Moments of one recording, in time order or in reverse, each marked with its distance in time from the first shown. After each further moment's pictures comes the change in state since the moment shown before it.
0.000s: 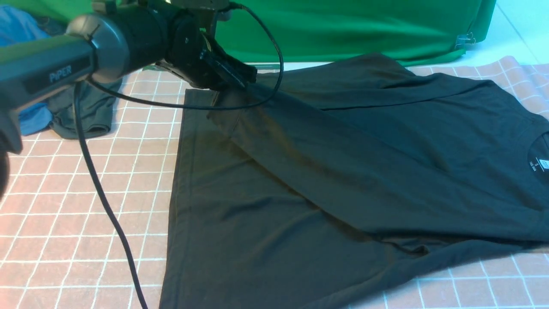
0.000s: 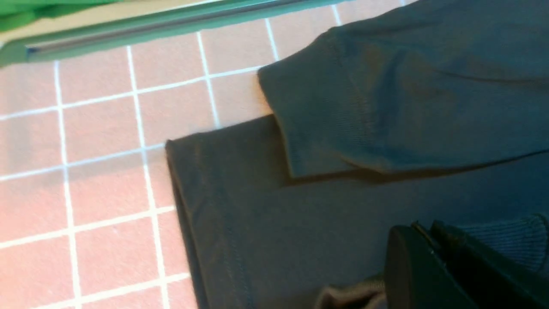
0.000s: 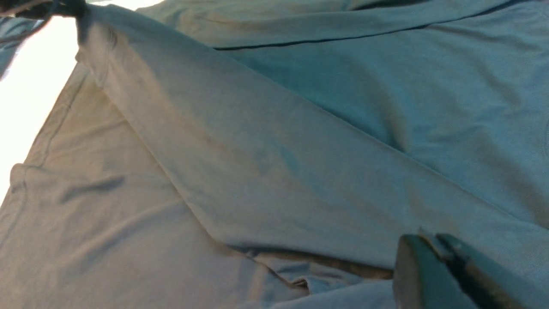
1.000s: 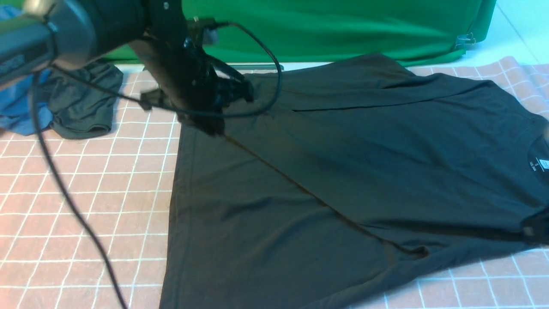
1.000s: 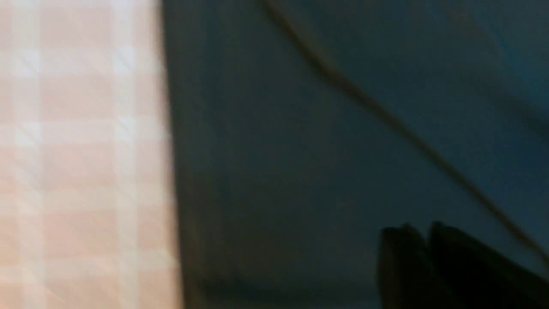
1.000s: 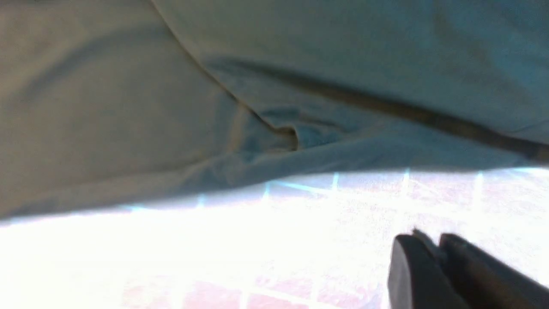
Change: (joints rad) right arm 0.000 0.387 -0.209 0.011 0.366 -0.096; left arm -0.020 -0.179 0.086 -0.364 0.479 0.014
